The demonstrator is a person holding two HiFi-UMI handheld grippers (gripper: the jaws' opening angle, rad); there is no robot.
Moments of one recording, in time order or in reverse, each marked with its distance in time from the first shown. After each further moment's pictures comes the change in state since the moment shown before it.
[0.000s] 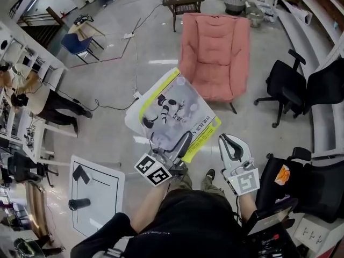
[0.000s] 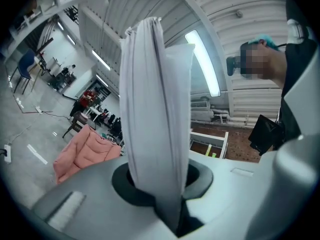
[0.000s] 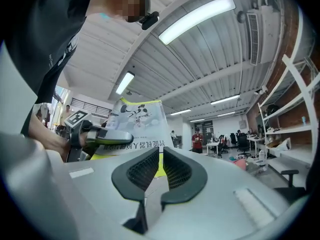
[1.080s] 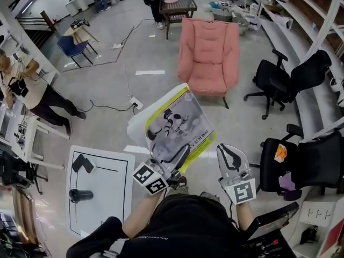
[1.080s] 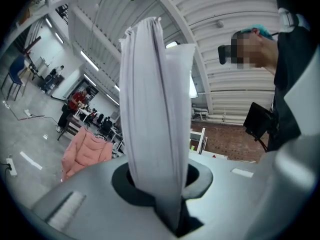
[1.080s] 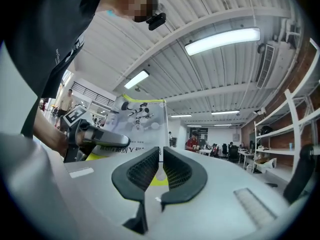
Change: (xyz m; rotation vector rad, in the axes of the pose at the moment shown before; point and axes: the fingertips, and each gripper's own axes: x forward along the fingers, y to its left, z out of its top) left arm -0.256 -0.077 -0.004 0.059 0.029 -0.132; right arm -0.111 0.247 0.030 -0.178 0.033 -0.081
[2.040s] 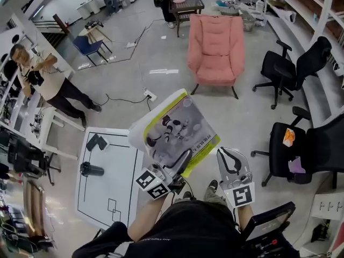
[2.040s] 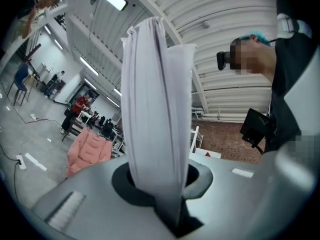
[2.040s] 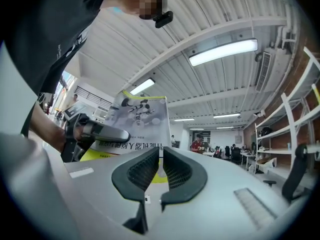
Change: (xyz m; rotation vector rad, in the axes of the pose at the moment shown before) left arm -0.116 -0.138 -0.044 0.024 -0.009 0.032; right arm -0.145 0.098 0.021 -0.004 -0.063 0.031
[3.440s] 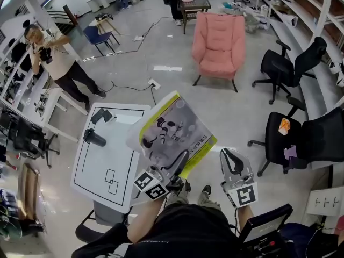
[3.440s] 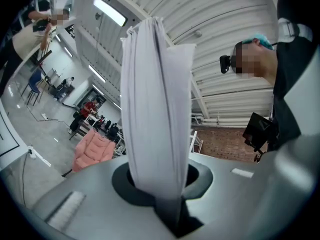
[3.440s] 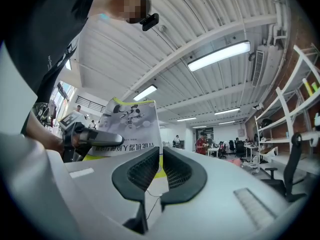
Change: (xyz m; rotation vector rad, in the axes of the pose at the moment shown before) left arm -0.134 -0.128 -0.040 -0.024 -0.074 0.062; right arm -0.154 0.088 0.037 0.120 -0.032 0.022
